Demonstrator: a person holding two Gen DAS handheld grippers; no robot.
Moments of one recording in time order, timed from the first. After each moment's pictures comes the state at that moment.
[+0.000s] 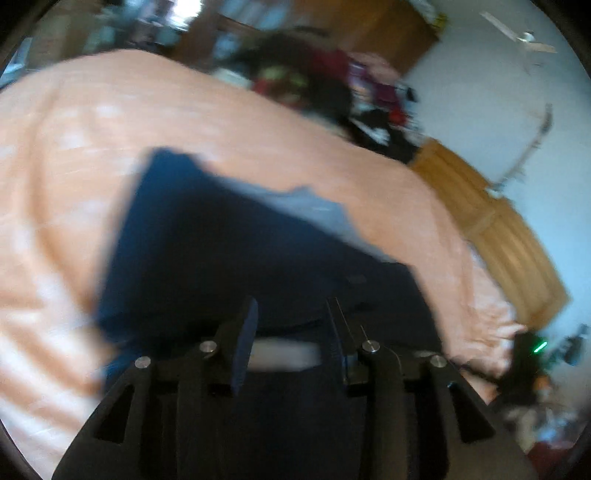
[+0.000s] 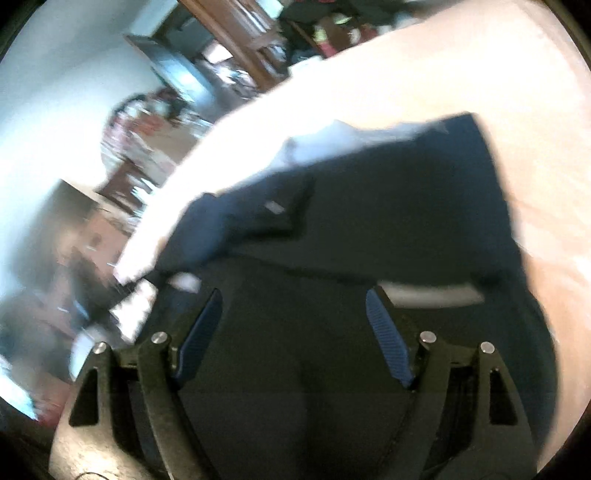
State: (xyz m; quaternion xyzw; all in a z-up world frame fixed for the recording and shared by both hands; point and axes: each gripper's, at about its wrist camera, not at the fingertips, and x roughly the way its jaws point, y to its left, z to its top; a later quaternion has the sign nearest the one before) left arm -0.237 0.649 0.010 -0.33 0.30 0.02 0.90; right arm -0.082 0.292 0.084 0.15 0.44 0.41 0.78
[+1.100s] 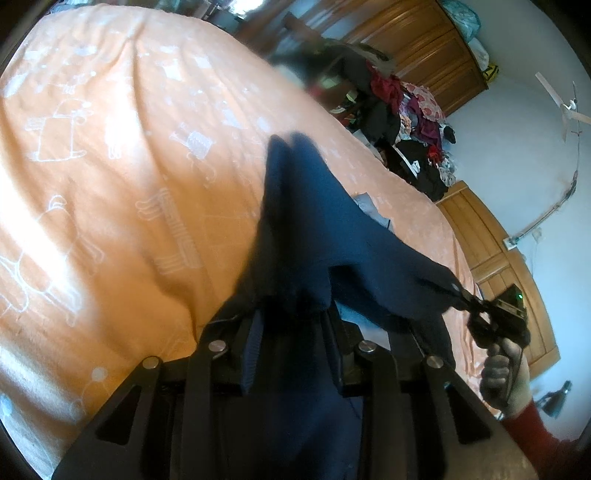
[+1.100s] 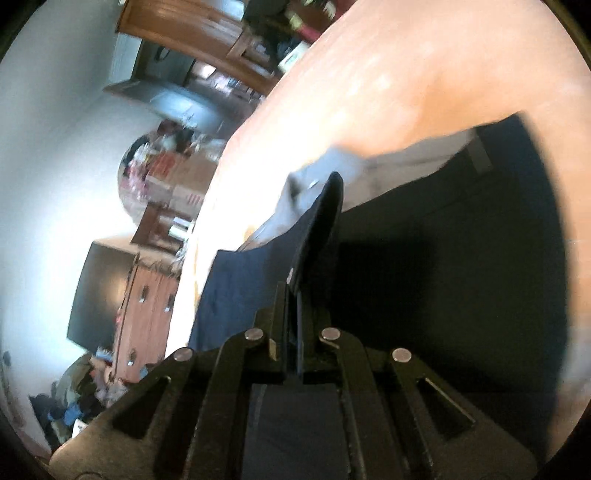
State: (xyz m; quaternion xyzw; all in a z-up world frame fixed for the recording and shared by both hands) left arm -0.250 0.673 -0.037 -0.41 0.28 0.03 0.87; right arm 0.033 0.303 0.075 0.26 0.49 0.40 0.72
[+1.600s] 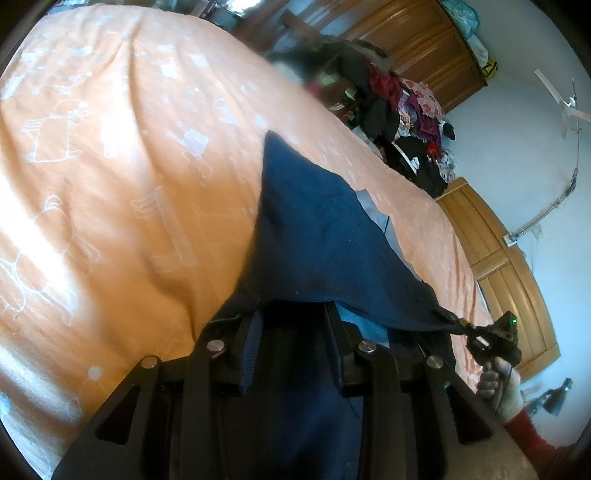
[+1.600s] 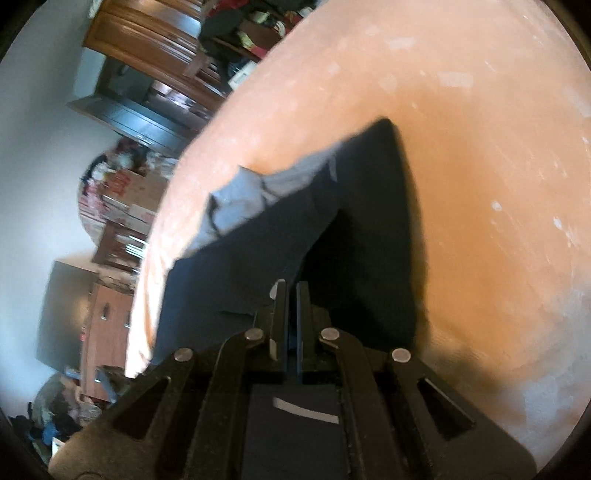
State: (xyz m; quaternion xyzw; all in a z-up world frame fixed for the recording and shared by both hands) left arm -0.245 0.669 -0.031 -0.40 0.29 0.03 0.87; right arm 0.035 0.244 0.037 0.23 0.51 0.32 0.76
